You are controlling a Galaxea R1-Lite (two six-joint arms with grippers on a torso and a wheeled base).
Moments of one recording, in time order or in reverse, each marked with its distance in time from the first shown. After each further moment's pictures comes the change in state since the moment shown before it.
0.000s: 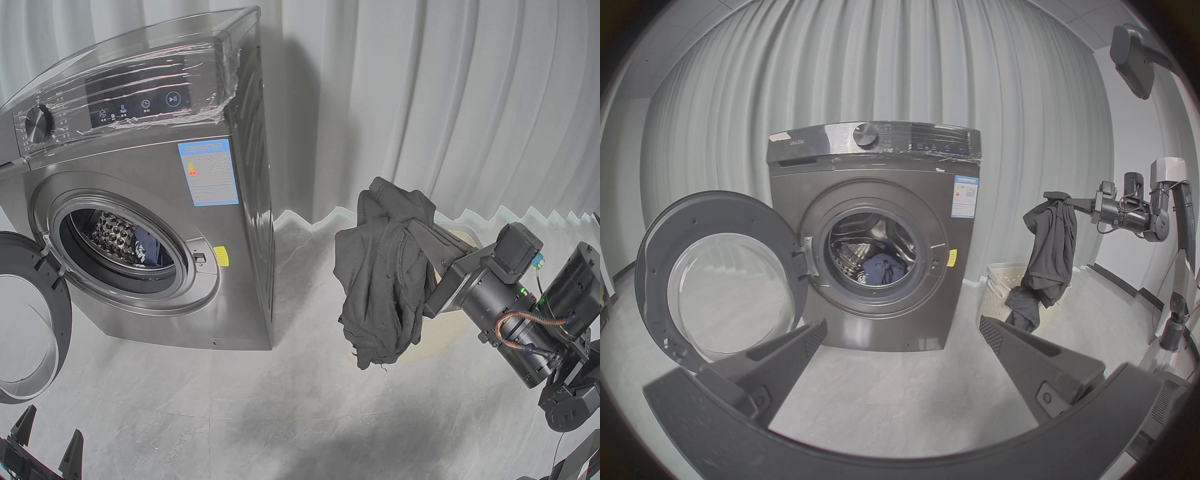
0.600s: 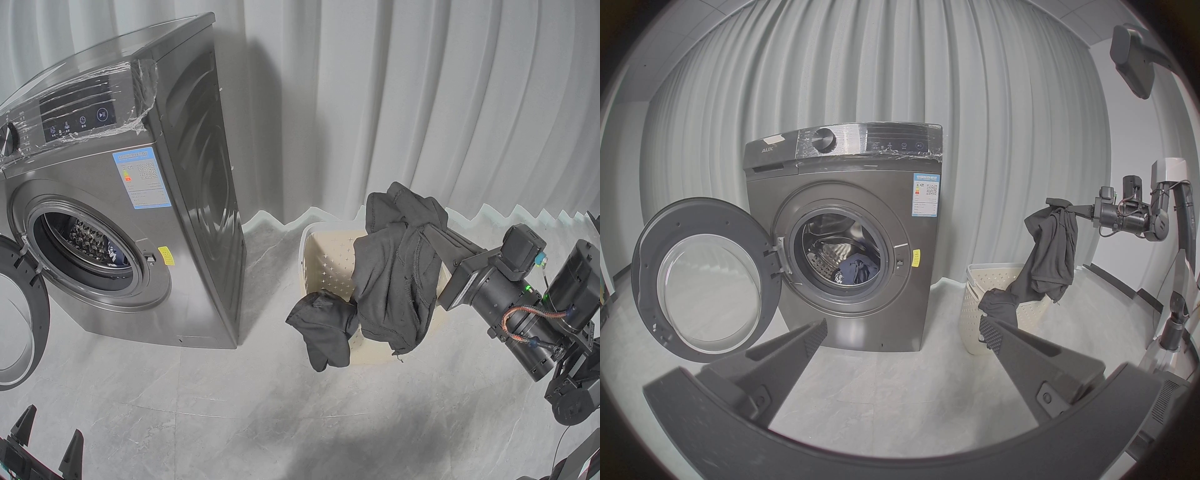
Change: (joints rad) left arm 0.000 0.000 0.000 -0.002 0.000 0.001; right arm -0.061 -0.024 0.018 0.063 -0.015 -0.004
